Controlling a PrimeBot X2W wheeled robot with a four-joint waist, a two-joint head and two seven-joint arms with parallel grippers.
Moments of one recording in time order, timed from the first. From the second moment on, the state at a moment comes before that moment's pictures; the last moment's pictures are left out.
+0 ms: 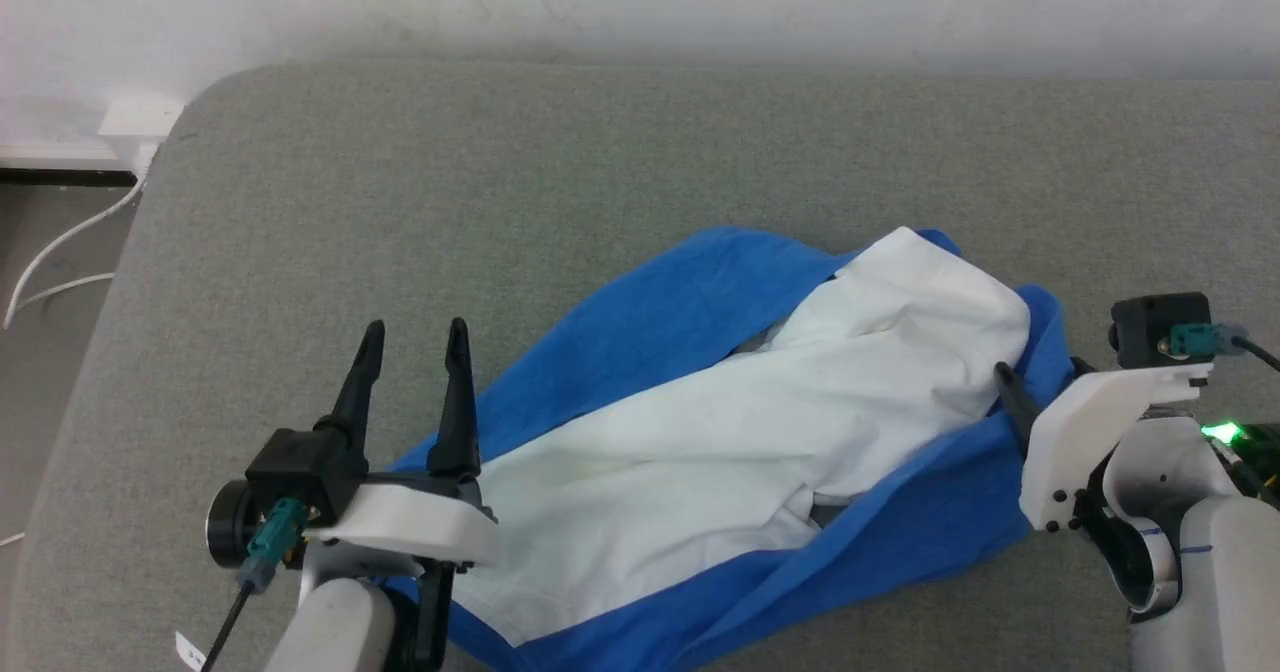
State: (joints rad) left arm -0.15 0.21 -0.28 0.06 -0.38 0.19 -0.26; right arm -0.21 -0.05 -0.12 0.07 0.09 0.13 0.56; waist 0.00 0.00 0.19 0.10
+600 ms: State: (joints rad) left arm -0.15 0.14 -0.21 0.14 -0.33 0.11 -0.26; right arm -0.21 -0.05 -0.40 0.01 0.10 0.13 0.43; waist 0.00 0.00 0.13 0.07
